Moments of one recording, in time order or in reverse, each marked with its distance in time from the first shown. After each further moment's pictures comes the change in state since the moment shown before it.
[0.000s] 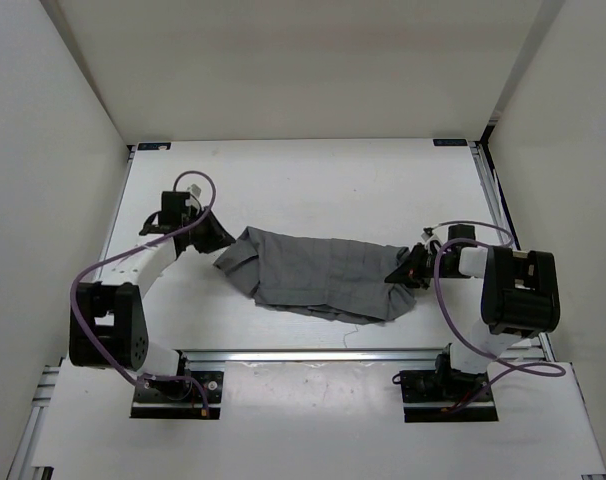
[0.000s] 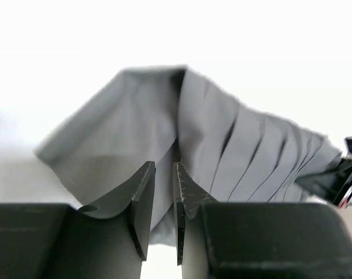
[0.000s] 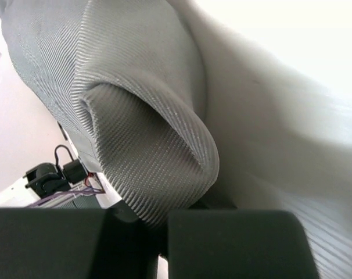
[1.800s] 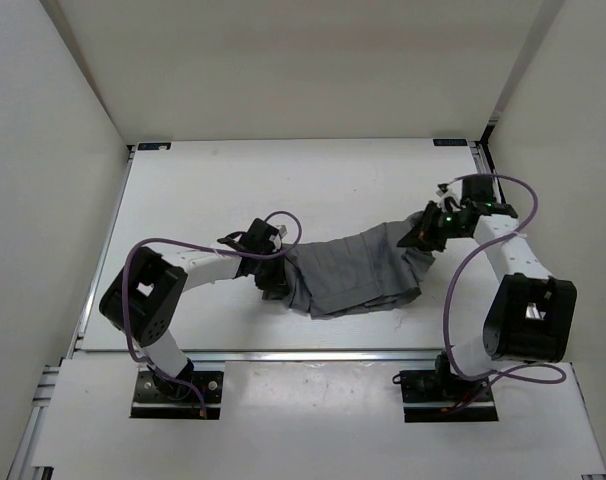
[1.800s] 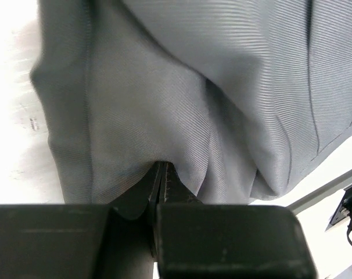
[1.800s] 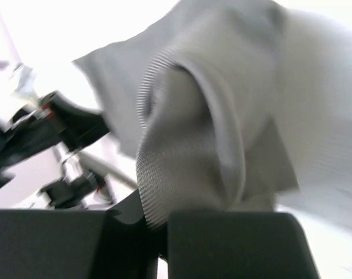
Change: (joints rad) left arm -0.542 0.227 0.008 0.024 -0.113 0.011; right arm -0.015 -0.177 0.413 -0.526 0.187 -0.031
